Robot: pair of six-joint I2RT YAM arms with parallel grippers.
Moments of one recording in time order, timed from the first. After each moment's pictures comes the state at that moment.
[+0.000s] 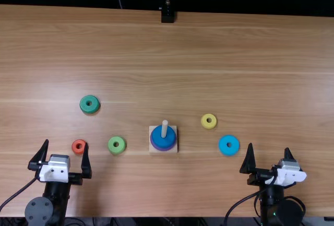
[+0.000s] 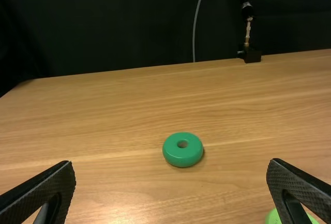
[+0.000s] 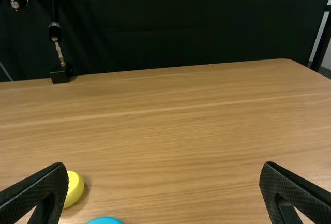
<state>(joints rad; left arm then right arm) -0.03 0.01 0.01 -0.07 0.03 0.06 -0.02 0.01 0.02 -0.07 0.07 0.02</state>
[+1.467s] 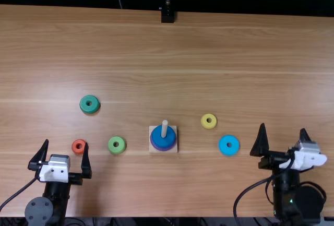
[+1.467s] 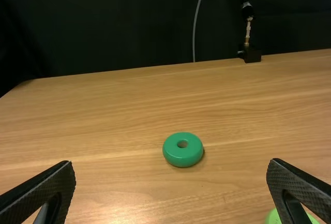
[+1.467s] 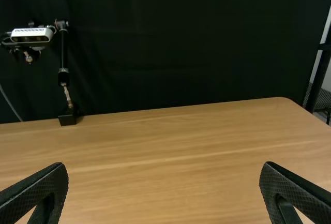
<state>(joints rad) -0.03 0.01 0.01 -0.07 0.03 0.06 -0.02 0.45 0.38 0.07 0.07 0.02</state>
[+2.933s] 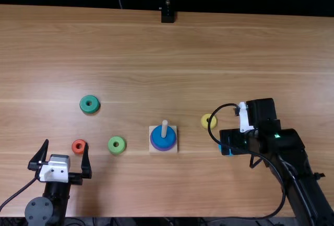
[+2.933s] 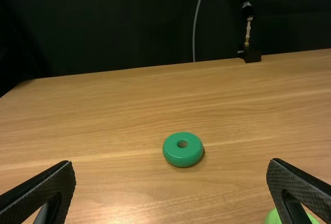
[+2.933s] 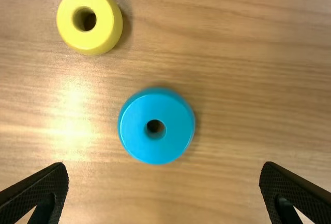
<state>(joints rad) -0.03 0.01 0.01 -0.07 0.03 0.06 0.14 1.41 0.96 -0.80 -0.02 0.00</state>
